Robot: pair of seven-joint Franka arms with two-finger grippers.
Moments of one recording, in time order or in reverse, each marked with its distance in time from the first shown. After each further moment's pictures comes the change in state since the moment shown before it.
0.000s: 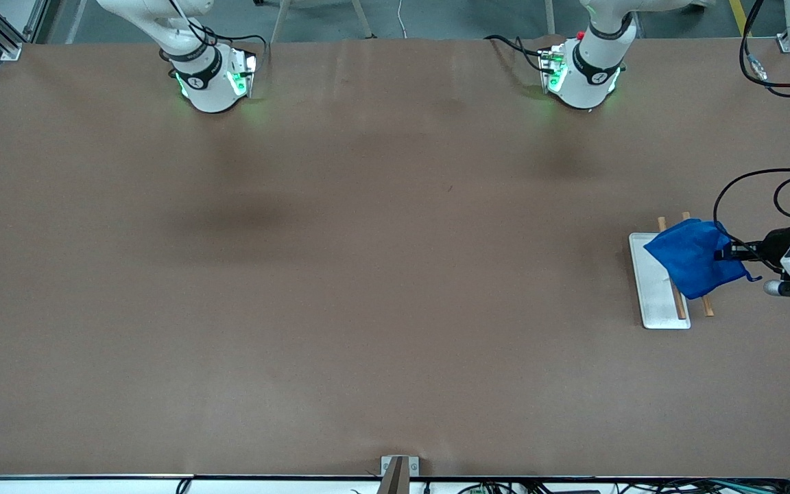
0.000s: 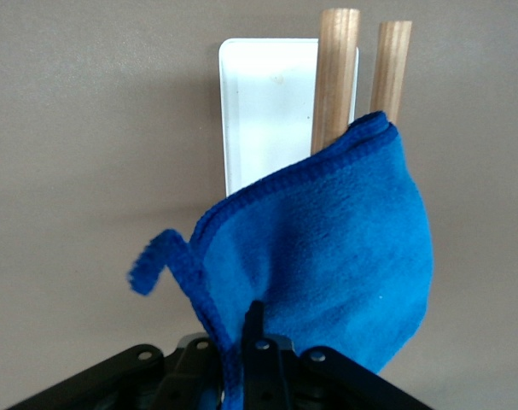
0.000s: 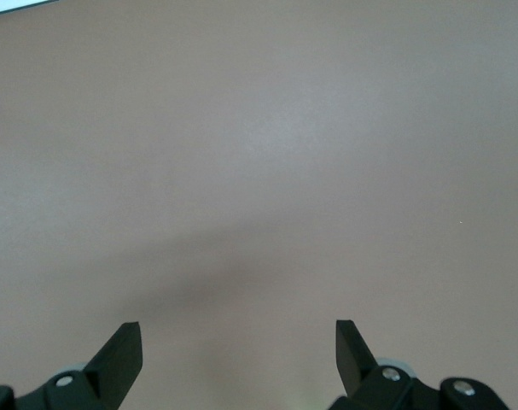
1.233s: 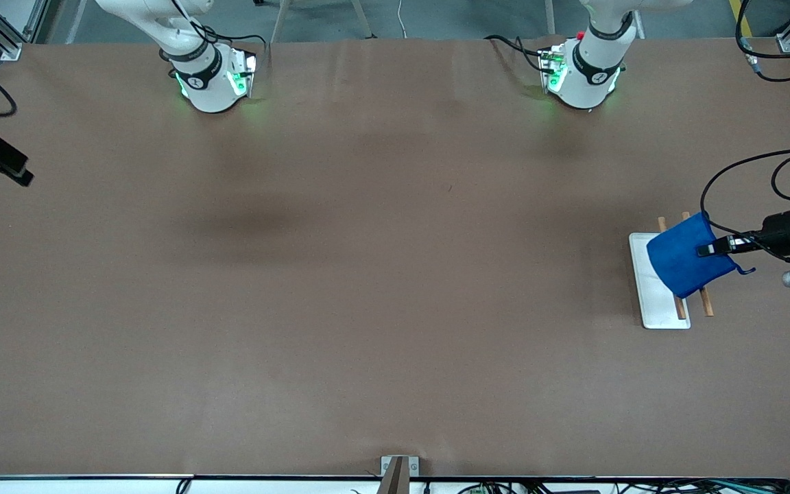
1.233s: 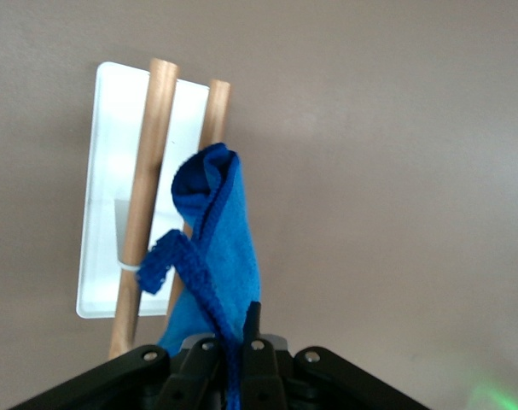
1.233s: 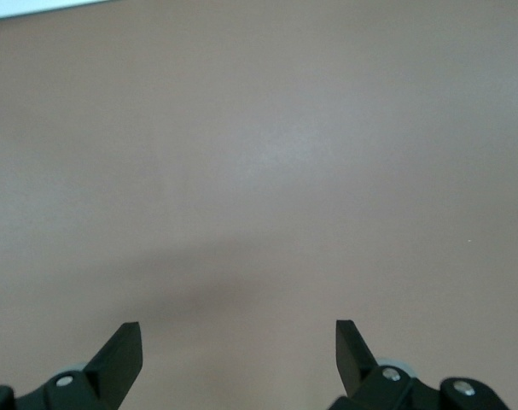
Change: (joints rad) left arm -0.026 -0.132 -0.005 -0.061 -0.223 -0.054 -0.172; right arm 0.043 -0.052 0.047 -0.050 -0.036 0.040 0.046
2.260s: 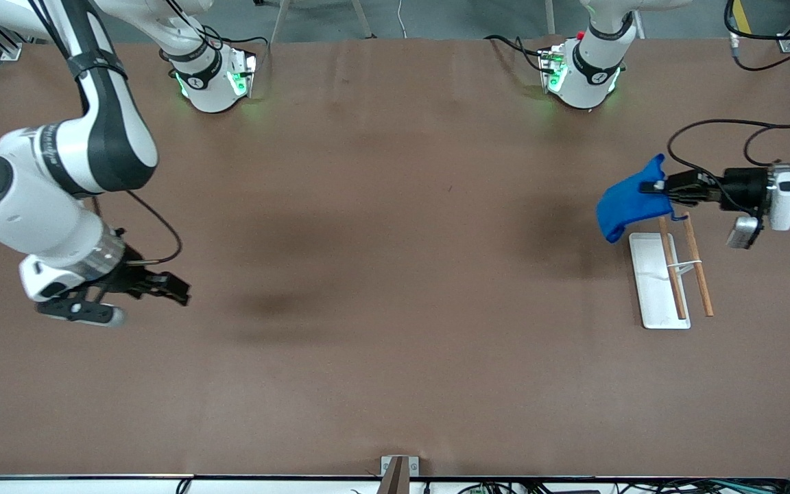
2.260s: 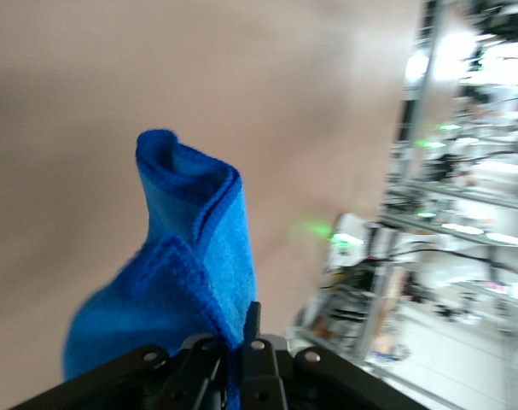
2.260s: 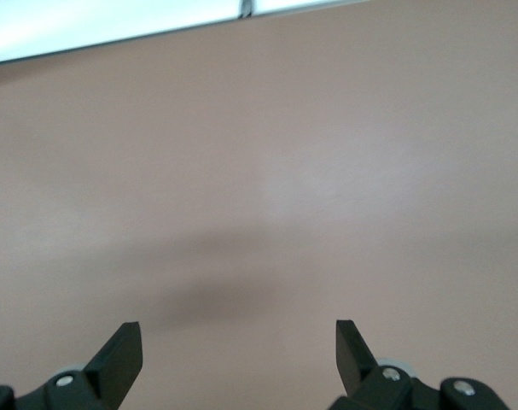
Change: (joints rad) left arm 0.022 -0.084 0.004 -0.072 -0.207 -0.455 0.282; right arm 0.055 0.357 0.111 -0.106 0.014 0.573 0.111
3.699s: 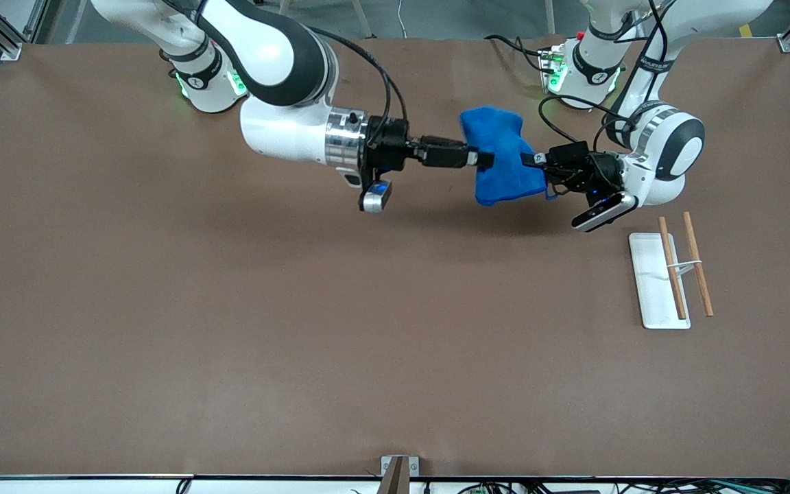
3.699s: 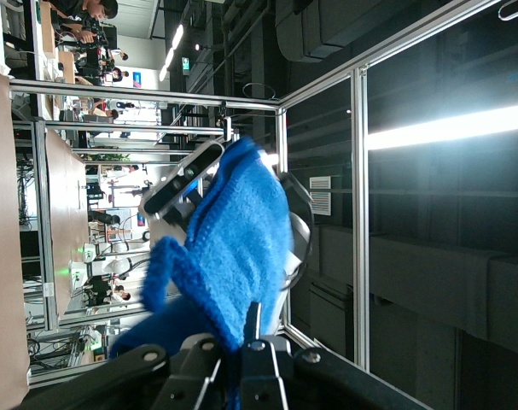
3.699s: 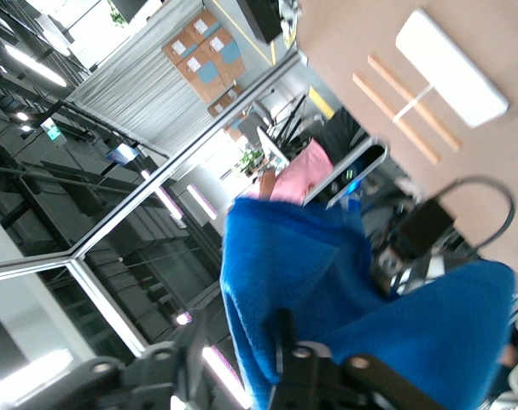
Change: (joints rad) left arm -0.026 -0.118 -0.445 -0.557 -1.220 -0.054 0.305; right arm 0.225 0.117 0.520 0.044 1.846 0.464 -0.190
